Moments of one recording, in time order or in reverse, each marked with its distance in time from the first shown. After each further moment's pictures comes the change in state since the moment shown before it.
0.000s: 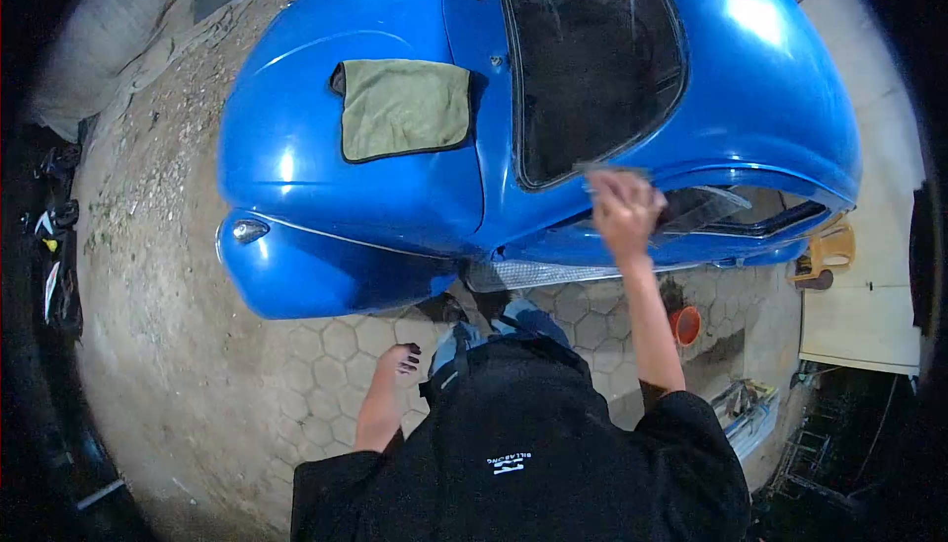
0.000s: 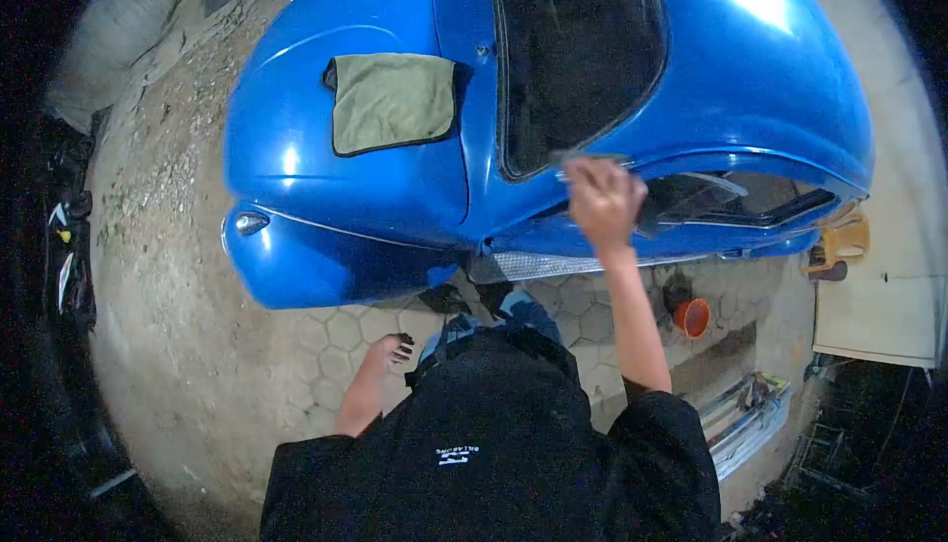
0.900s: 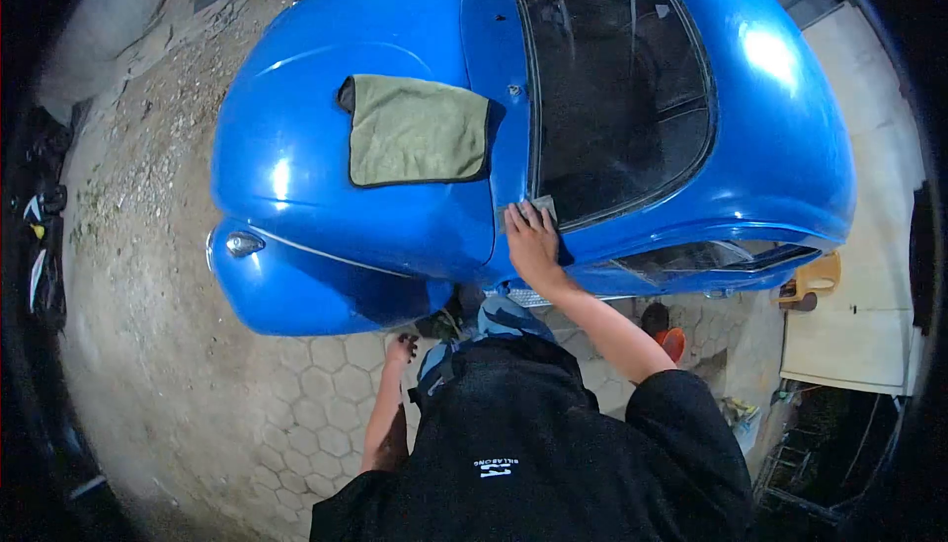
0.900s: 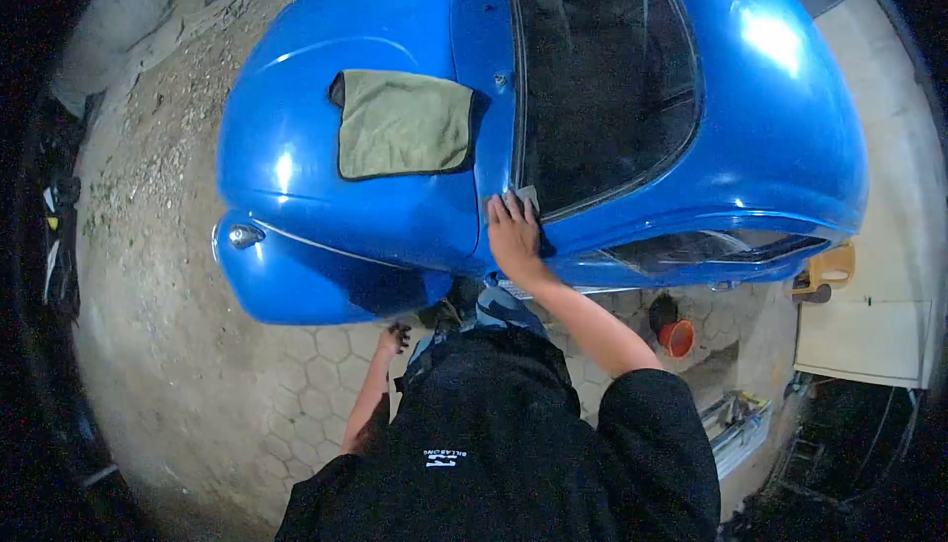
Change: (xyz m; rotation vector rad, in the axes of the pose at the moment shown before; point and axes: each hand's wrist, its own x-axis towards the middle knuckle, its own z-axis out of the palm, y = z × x) left_hand 0.045 0.040 -0.003 -0.118 0.109 0.350; right_hand -0.009 -0.114 0.130 0.057 -0.561 -0.164
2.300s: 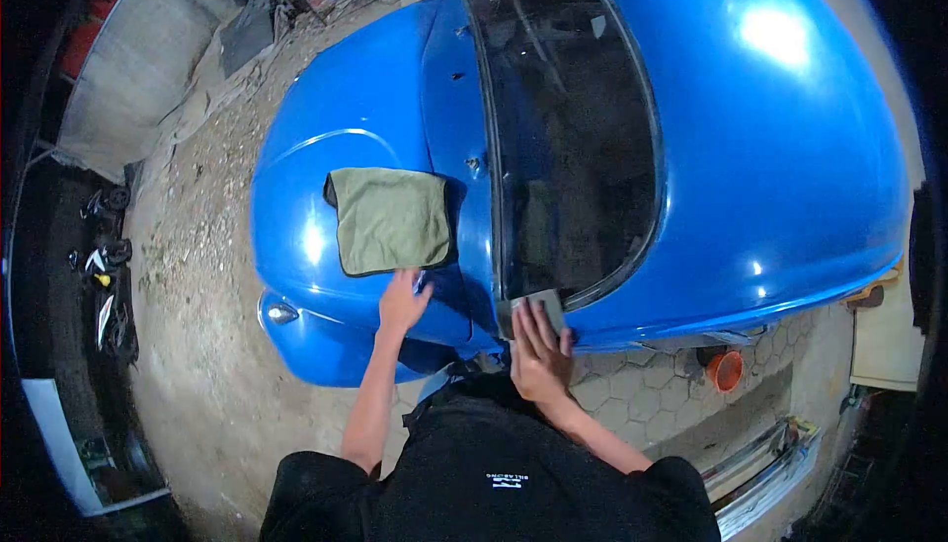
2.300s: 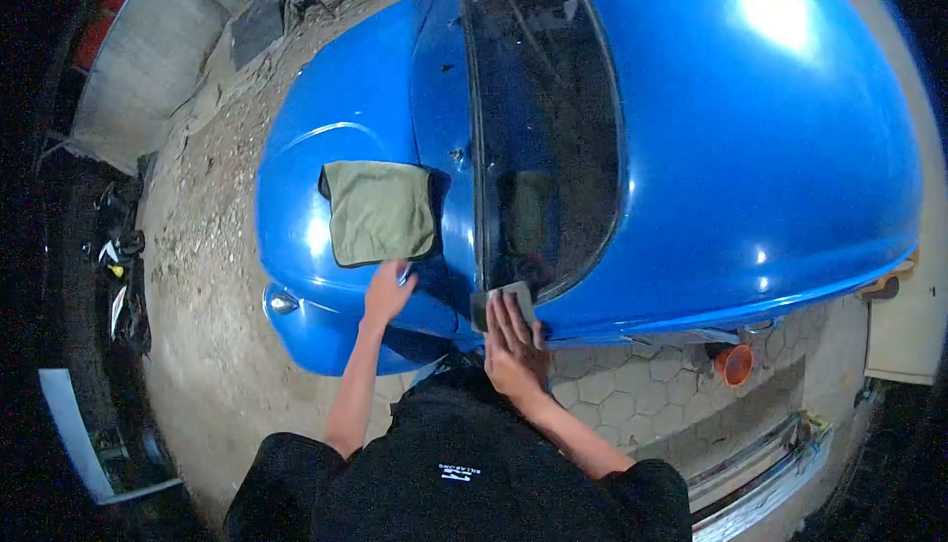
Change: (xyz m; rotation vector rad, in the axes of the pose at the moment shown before) left_hand -0.084 0.418 0.022 0.894 0.397 0.621; right_hand -0.056 0.046 -0.107 0.616 0.049 0.335
